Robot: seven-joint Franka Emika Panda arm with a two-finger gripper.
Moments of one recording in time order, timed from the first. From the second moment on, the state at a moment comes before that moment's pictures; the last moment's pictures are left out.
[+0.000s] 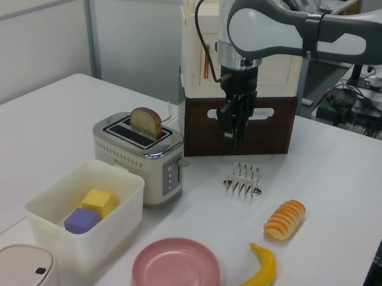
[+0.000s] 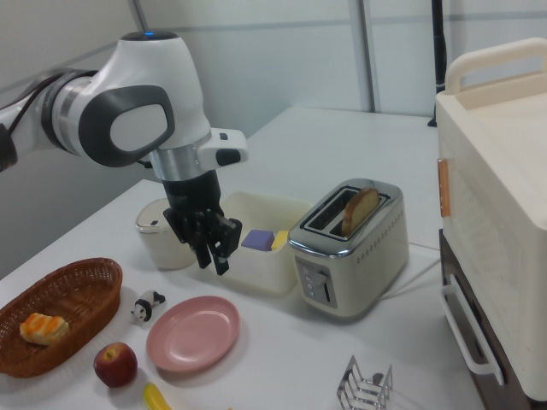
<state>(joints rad) 0.05 0.07 -0.12 -1.57 0.02 1.58 -0.14</state>
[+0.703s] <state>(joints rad) 0.02 0.17 -0.12 -1.56 0.04 1.82 -0.16</state>
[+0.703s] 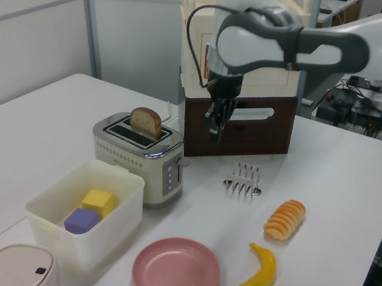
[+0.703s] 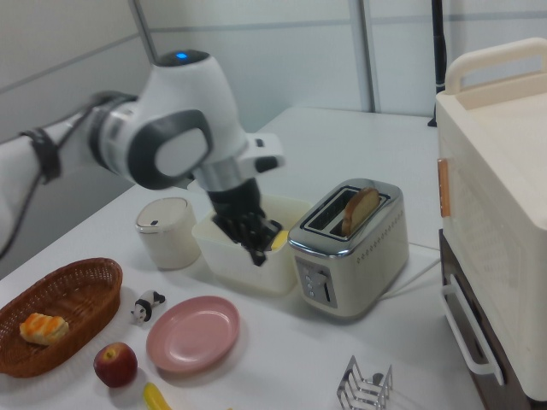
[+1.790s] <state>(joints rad) -0.02 0.46 -0.11 -1.49 0.04 2.12 -0.15</state>
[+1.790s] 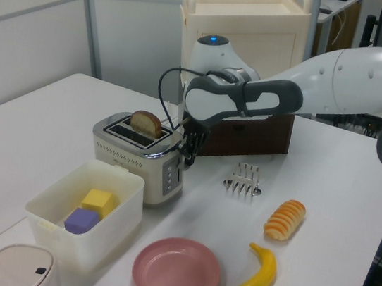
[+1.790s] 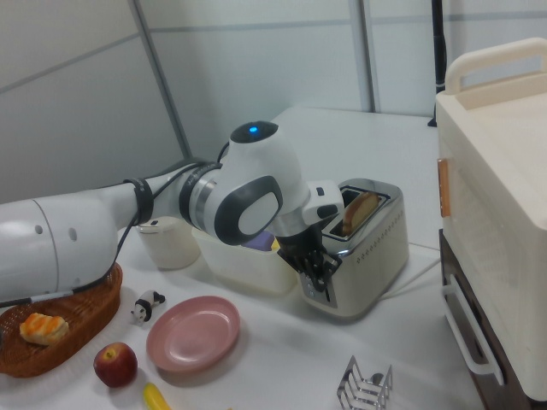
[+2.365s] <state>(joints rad) 0.00 0.52 -0.11 -1.48 0.01 2.13 -0.15</state>
